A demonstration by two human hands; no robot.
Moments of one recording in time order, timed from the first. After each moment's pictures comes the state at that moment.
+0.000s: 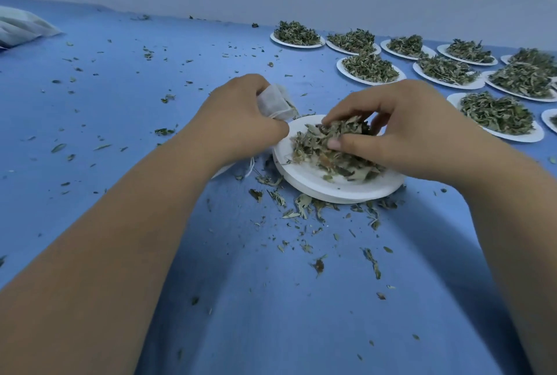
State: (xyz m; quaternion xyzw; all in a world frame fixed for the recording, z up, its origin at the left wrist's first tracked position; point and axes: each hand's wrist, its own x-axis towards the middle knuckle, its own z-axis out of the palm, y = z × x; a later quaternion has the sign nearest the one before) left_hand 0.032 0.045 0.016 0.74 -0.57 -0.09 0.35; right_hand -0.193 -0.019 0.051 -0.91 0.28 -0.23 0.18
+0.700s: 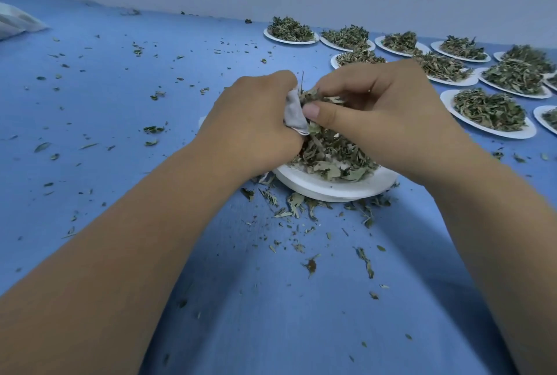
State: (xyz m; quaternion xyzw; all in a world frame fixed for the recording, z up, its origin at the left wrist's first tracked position) left_hand 0.002 0.041 0.015 0.69 -0.65 0.05 0.32; right_hand -0.172 -0.007 0.048 -0.83 0.25 -0.36 0.34
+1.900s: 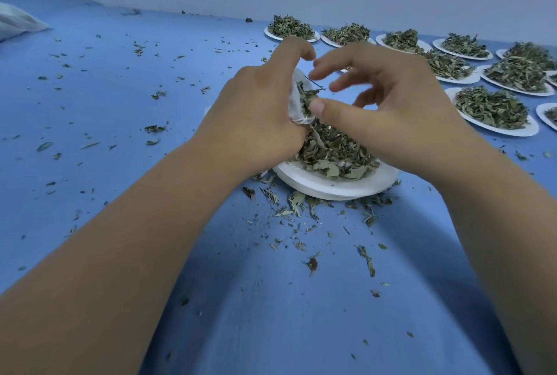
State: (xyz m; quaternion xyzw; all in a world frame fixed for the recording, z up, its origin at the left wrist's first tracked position) left_hand -0.003 0.049 0.023 0.63 -0.66 0.02 0.41; right_hand -0.176 -0.006 0.049 -0.86 0.25 -0.36 0.27
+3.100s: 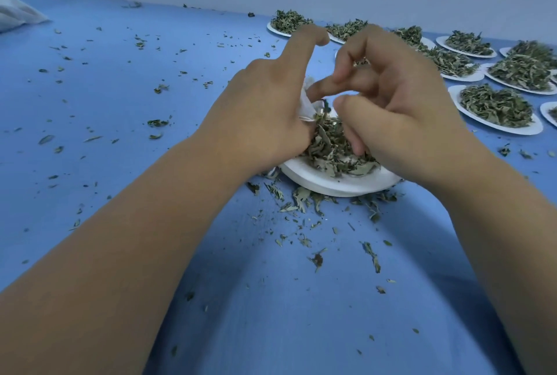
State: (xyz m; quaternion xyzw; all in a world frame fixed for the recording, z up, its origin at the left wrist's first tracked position) left_hand -0.008 0.058 0.031 0.64 -0.67 0.03 0.37; right_hand -0.172 0.007 0.046 -0.84 0.20 -0.35 0.35
